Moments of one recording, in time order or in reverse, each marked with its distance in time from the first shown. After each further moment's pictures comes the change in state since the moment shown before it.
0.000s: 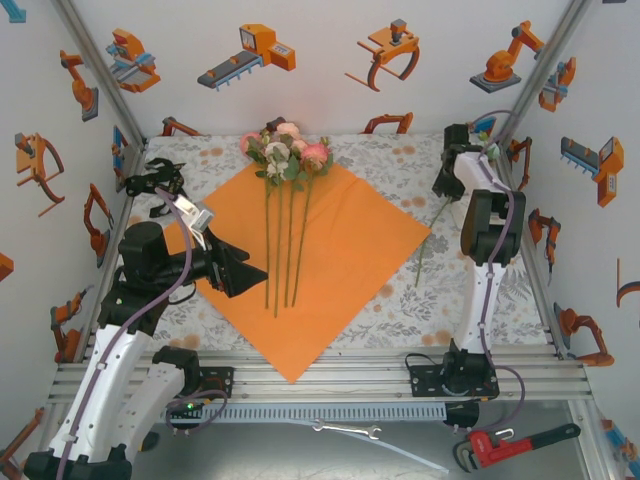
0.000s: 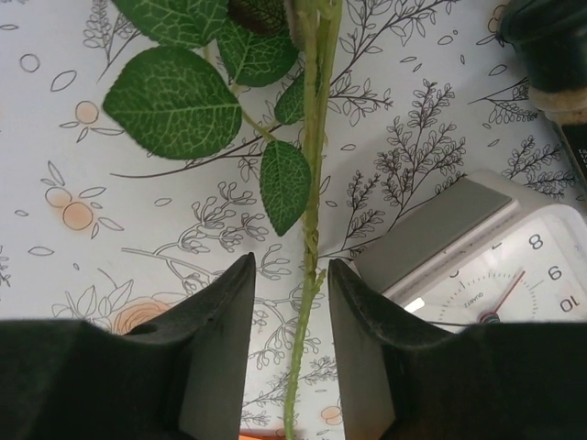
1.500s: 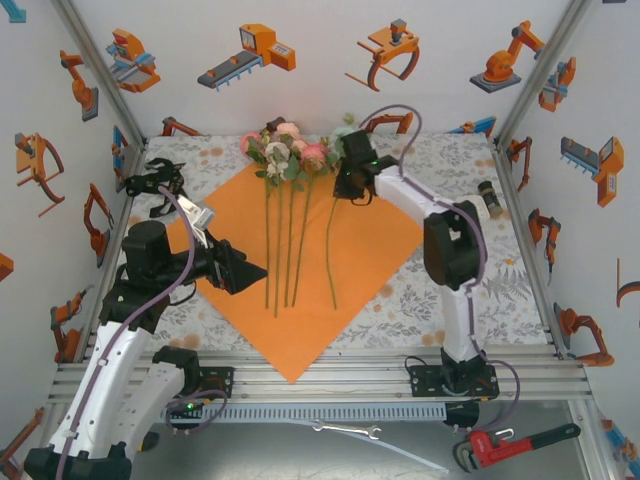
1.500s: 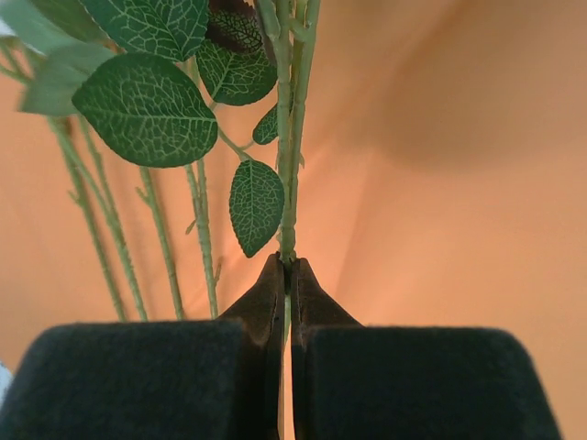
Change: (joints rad) left arm 0.000 0.018 0.000 -0.038 -0.069 0.004; right arm 0.557 -0.113 -0.128 0.226 -0.251 0.281
